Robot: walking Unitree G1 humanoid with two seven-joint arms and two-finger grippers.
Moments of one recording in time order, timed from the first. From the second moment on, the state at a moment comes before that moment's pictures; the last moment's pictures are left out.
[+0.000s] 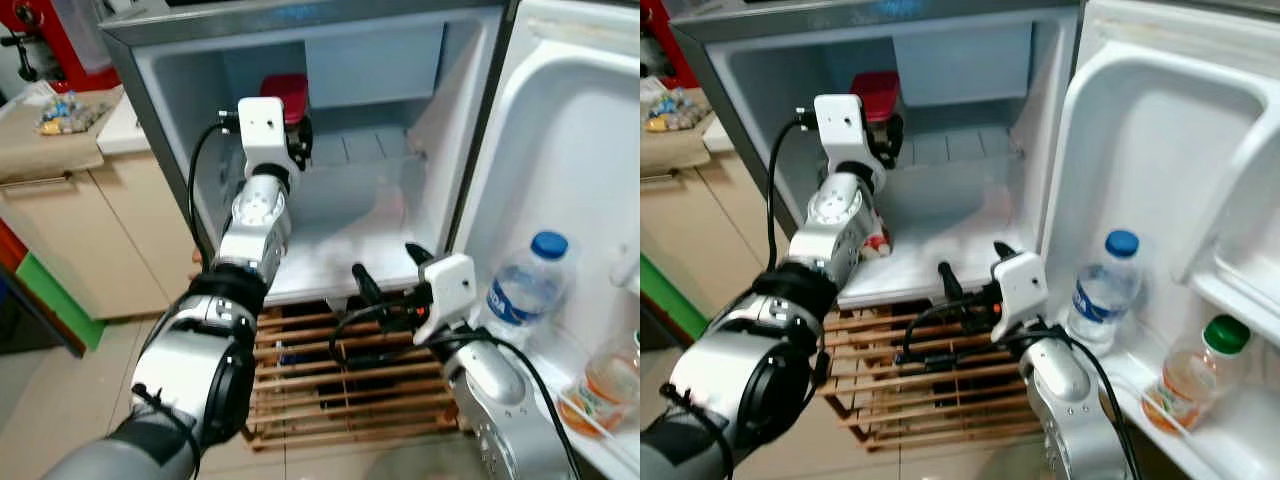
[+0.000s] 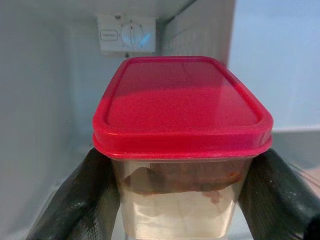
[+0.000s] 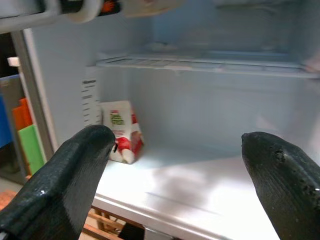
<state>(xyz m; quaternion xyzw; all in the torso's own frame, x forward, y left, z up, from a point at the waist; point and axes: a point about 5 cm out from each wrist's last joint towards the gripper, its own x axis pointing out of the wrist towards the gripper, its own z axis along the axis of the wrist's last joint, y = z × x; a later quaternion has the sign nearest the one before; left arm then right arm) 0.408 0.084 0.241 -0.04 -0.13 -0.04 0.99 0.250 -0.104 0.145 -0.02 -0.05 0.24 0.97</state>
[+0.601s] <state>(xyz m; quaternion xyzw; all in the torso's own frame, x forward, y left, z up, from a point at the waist) 0.418 0.133 0.241 -0.01 -0.10 0.03 0.99 0.241 -0.093 0.144 -0.01 -0.04 0.26 0.97</state>
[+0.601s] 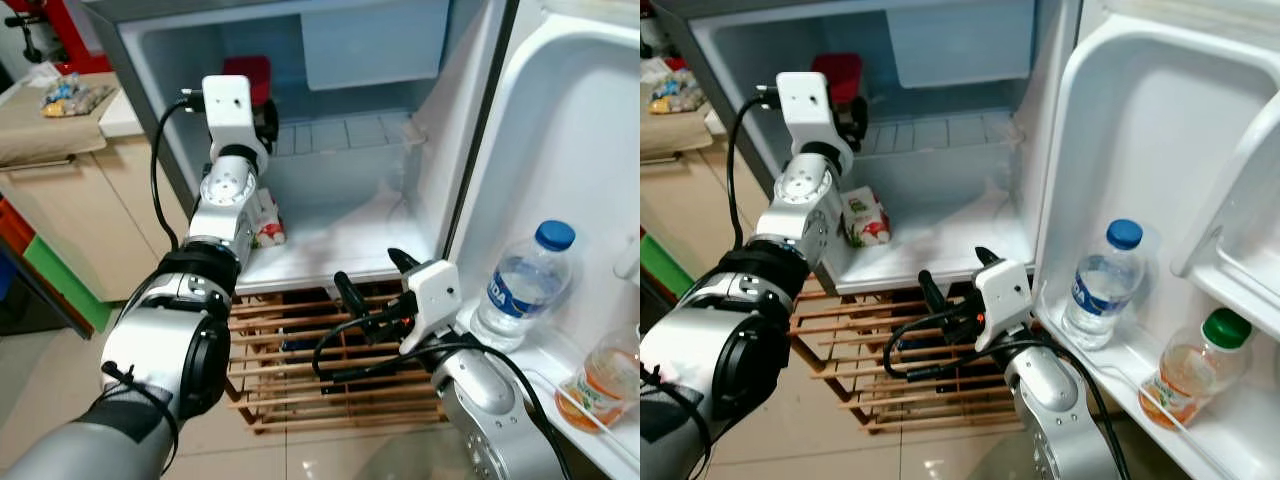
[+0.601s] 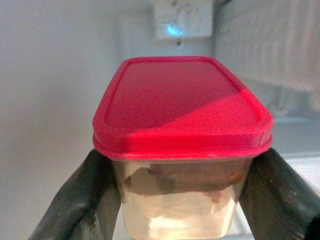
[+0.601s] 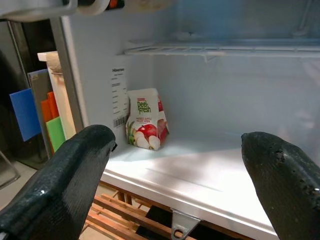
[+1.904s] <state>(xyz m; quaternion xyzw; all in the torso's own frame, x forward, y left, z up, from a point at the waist) 0.423 0.185 0.257 0.02 -0.07 0.05 1.00 0.210 -0.104 0.157 -0.02 -0.02 0.22 0.97</state>
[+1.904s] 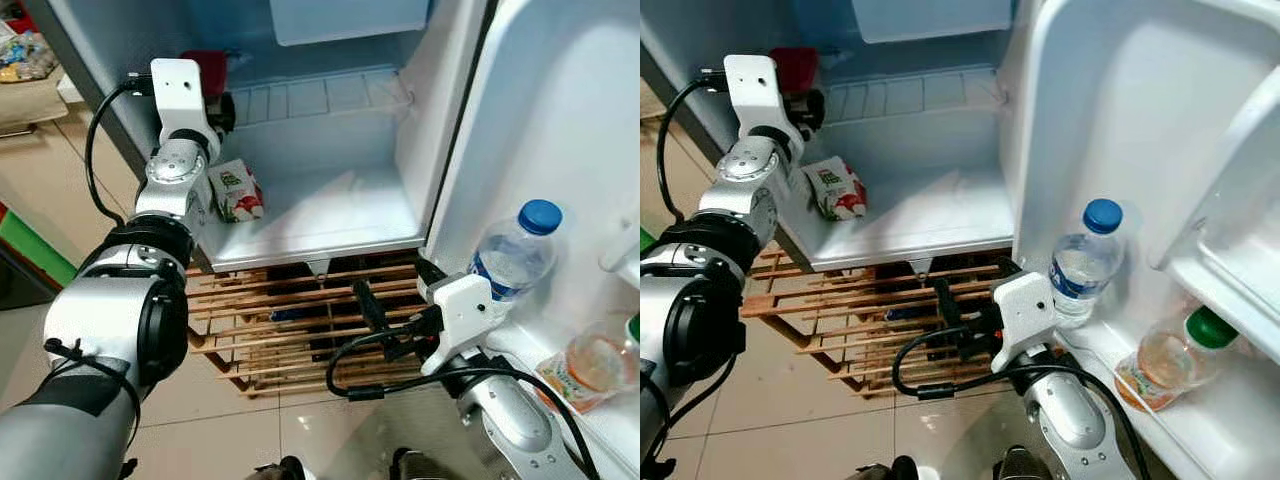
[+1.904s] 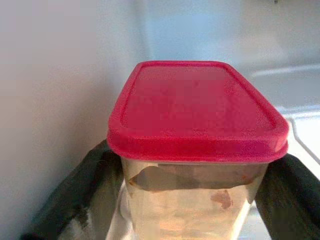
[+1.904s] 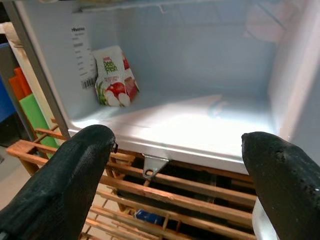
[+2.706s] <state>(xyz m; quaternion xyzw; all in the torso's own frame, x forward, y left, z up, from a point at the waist) 0.425 0.186 0.287 0.07 -0.11 0.05 0.99 0.221 -0.100 0.165 -0.02 -0.04 0.23 0.97</state>
